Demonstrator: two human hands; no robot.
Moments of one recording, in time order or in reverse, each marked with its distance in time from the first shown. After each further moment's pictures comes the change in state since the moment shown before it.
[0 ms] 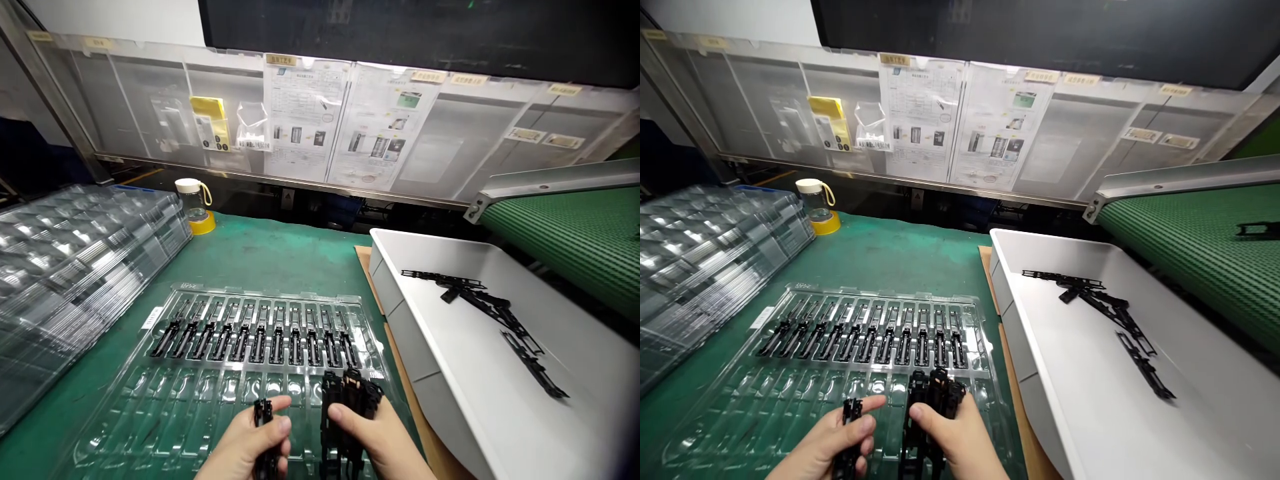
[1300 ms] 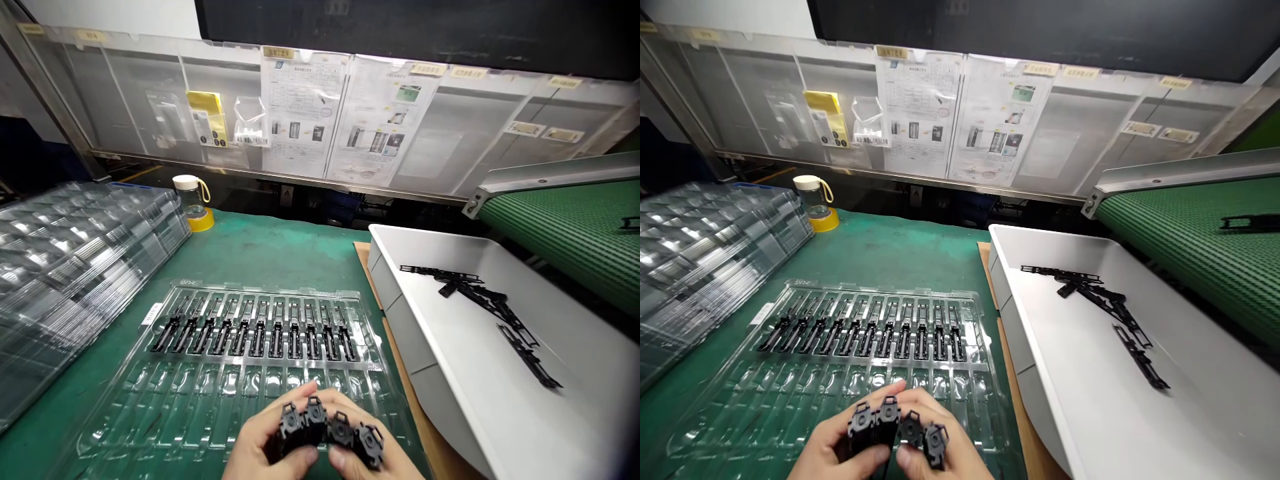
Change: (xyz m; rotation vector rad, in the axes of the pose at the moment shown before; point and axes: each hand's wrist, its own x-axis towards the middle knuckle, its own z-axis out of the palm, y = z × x) left_hand -0.009 -0.008 0.006 0.504 -0.284 0.578; right_hand -0.010 -0.004 -0.006 -0.333 -0.542 -0.342
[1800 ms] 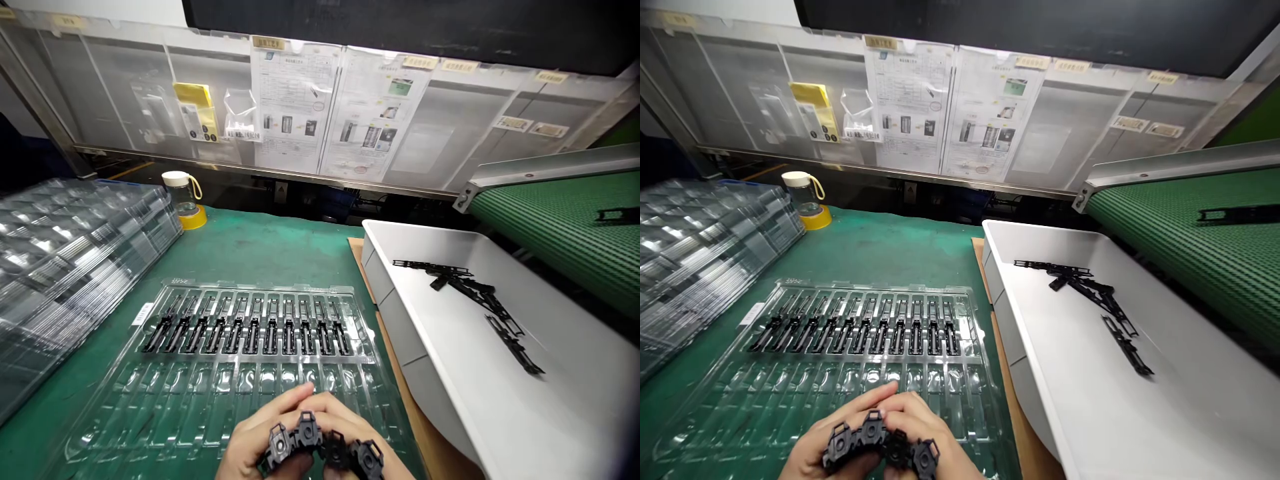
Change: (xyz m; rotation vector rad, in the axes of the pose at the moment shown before) left_hand -0.006 0.003 0.001 0.305 -0.003 0.326; right_hand -0.002 0.015 0.004 -0.113 -0.032 -0.135
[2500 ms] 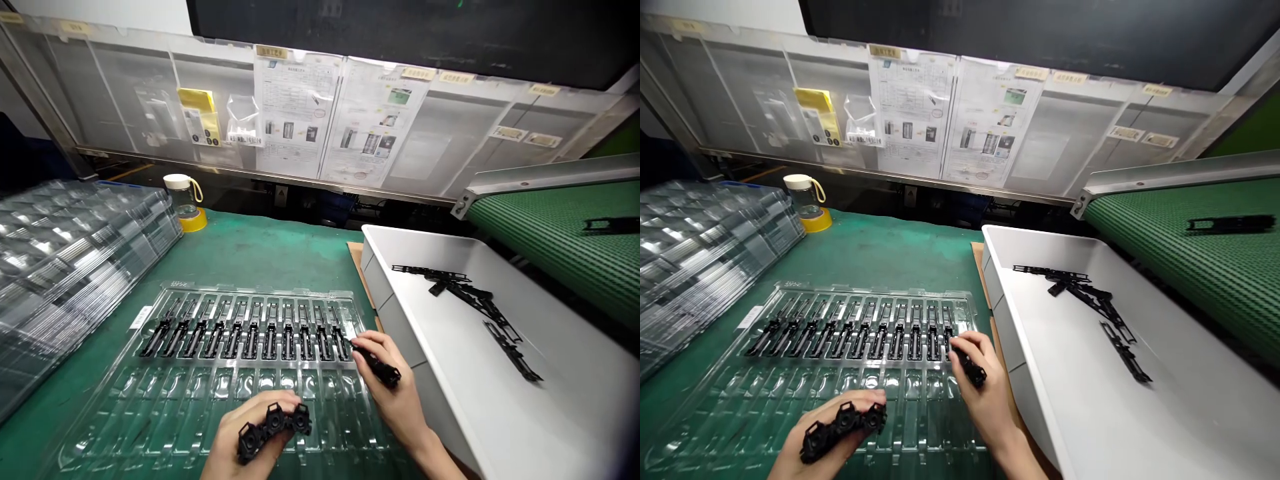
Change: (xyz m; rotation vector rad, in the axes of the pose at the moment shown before) left_hand 0.008 -0.006 -0.010 0.016 0.082 0.091; right_hand -0.003 0.029 -0.055 -0.584 0.672 0.081
